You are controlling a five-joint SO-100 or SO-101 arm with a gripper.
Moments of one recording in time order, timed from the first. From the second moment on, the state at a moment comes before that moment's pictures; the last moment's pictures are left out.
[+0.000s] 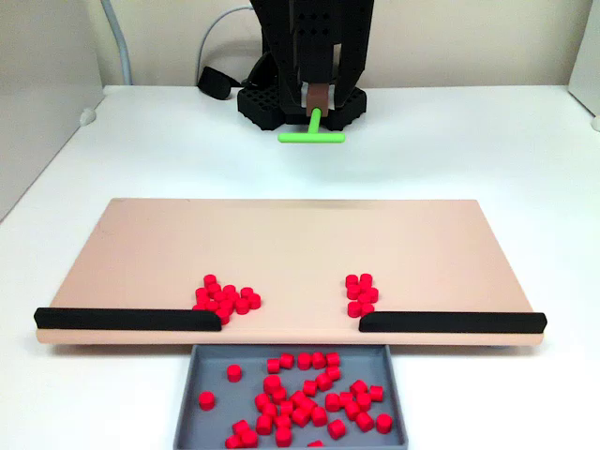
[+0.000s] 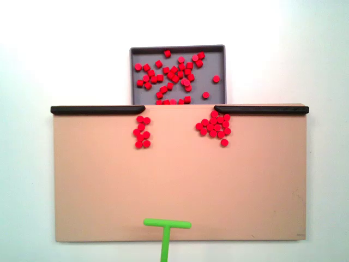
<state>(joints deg) -1.9 109.5 107.9 91.3 -79.7</state>
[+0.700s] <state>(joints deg) -1.1 103.2 107.9 92.1 -65.0</state>
